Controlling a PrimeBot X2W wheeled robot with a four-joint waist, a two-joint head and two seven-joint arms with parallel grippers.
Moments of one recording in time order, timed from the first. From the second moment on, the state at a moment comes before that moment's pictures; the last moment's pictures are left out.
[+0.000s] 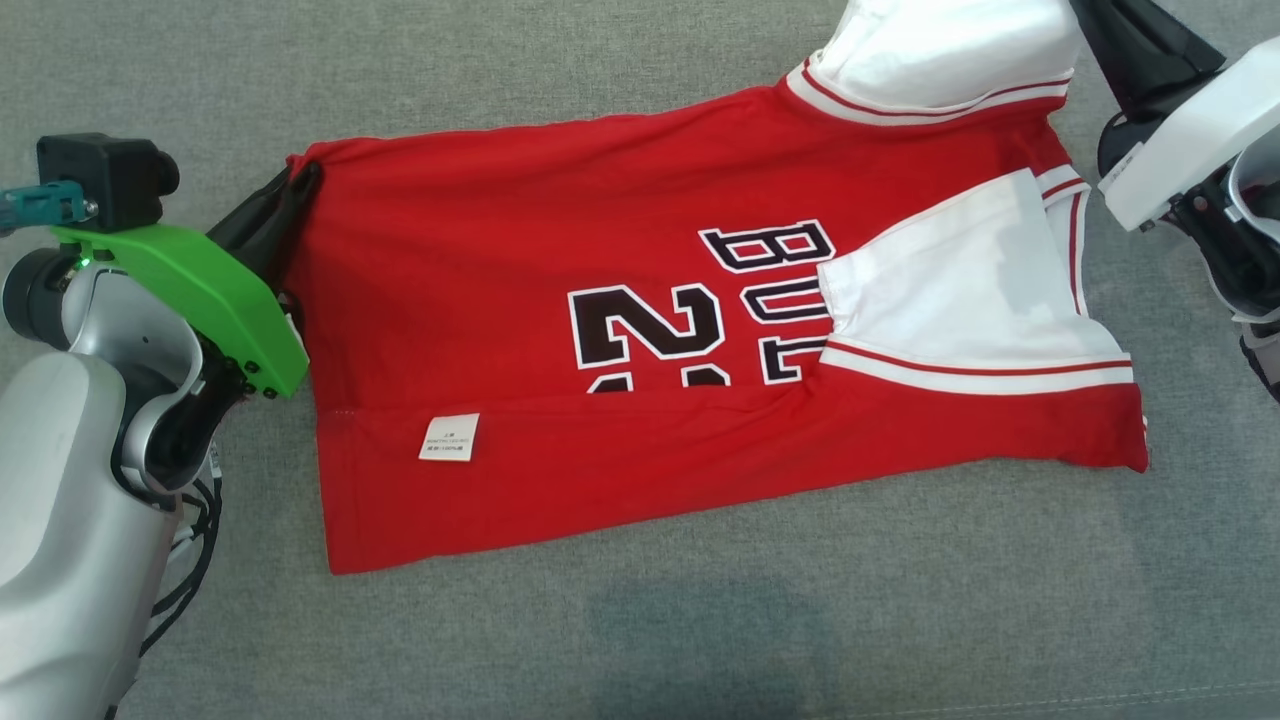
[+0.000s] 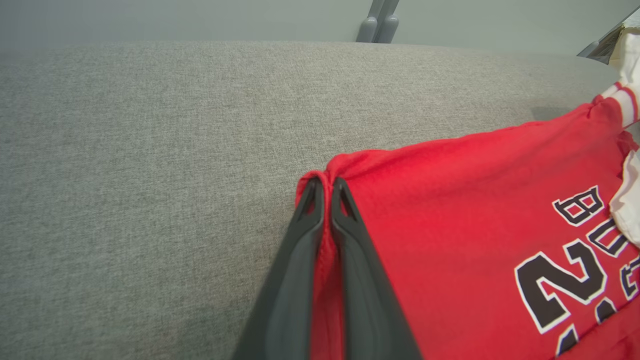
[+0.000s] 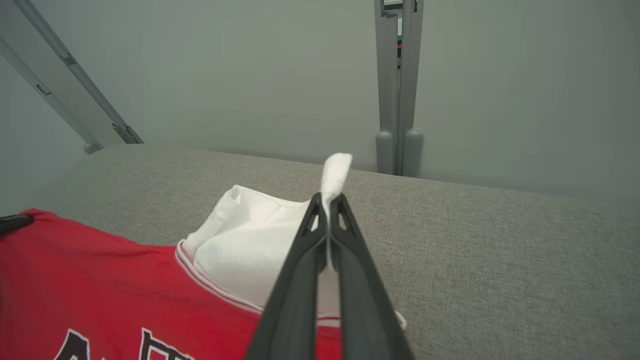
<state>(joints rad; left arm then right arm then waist) -0.63 0.36 -0.39 0.24 -0.76 -0.10 0.24 -0.76 -0.52 0.48 0.26 0.75 0.12 0.07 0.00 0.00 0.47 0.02</state>
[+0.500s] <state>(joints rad) -0.50 0.36 -0.38 0.24 -0.80 -0.10 0.17 -0.62 -0.49 0.52 0.25 0.76 0.12 0.01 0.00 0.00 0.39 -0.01</state>
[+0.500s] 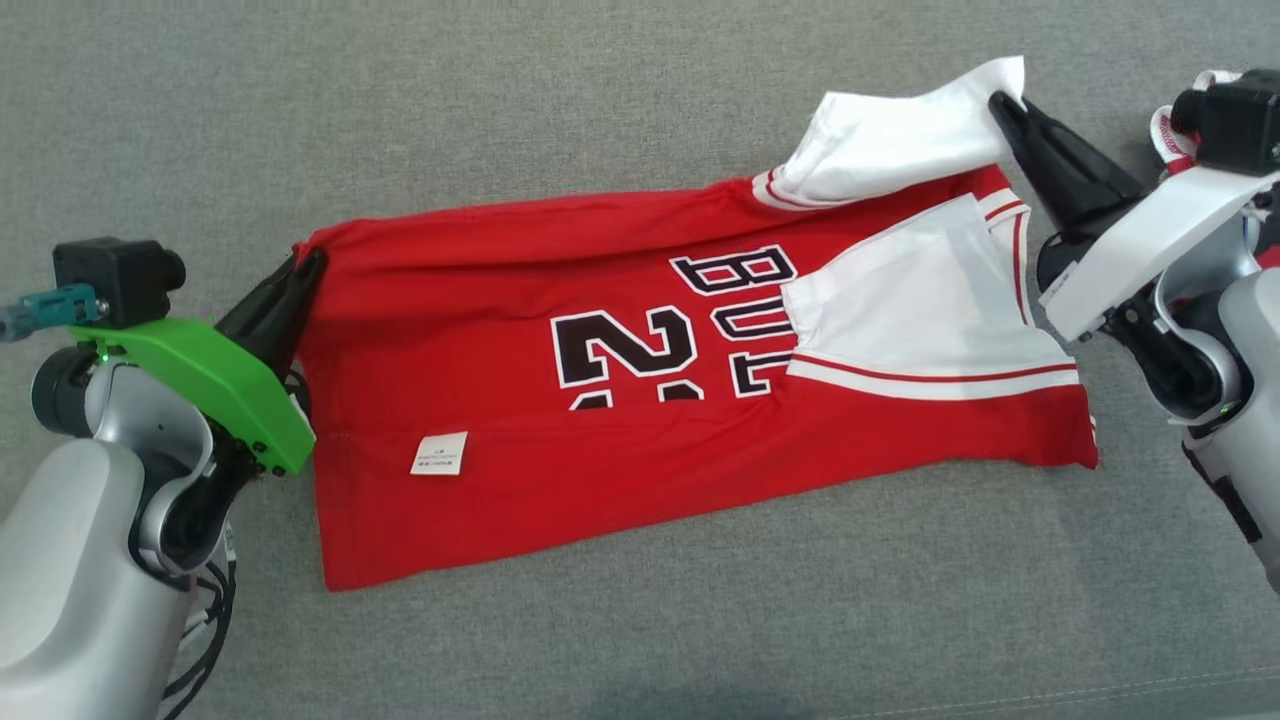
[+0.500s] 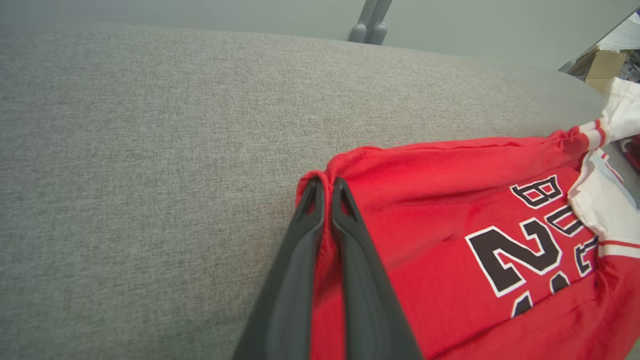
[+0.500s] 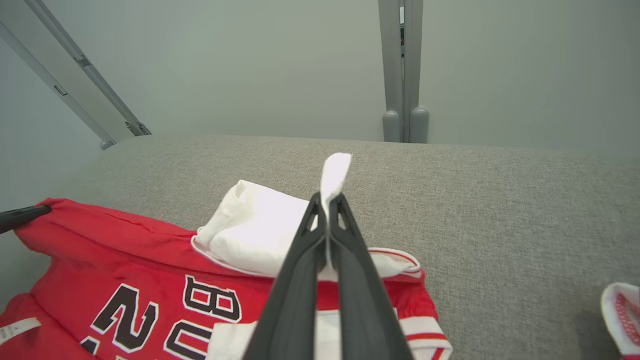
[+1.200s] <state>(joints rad) -0.30 0.35 -0.37 0.21 -0.84 -0.11 0.10 -0.40 -0.48 0.52 0.26 0.82 0.12 -0.05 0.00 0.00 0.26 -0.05</state>
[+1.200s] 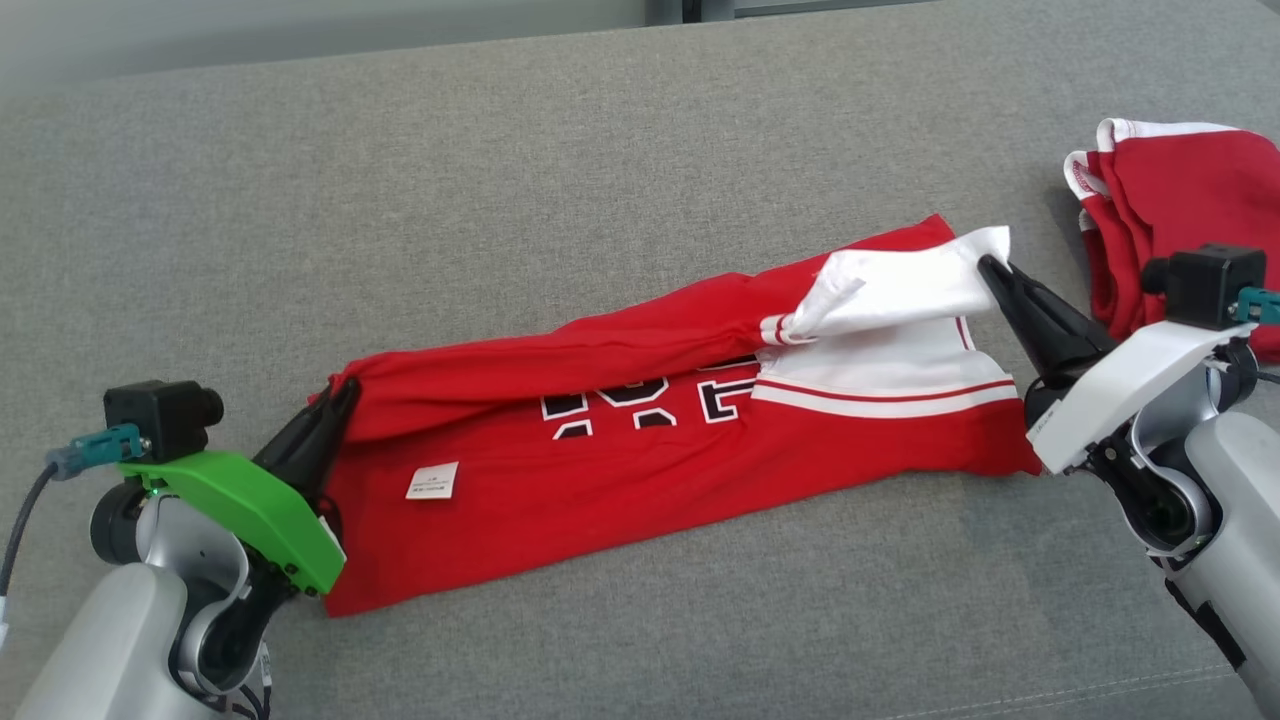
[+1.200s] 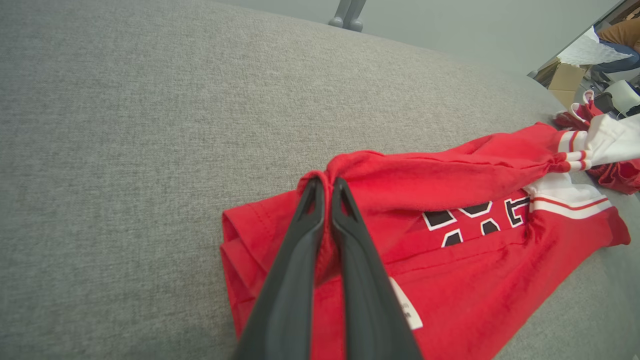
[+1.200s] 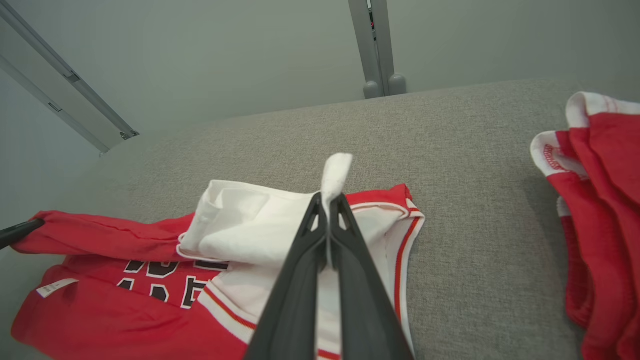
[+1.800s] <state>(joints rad) -0.22 0.36 -0.39 0.17 -0.83 -0.11 0.10 -0.34 -0.49 0.57 0.29 0.78 0.11 -0.07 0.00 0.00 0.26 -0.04</state>
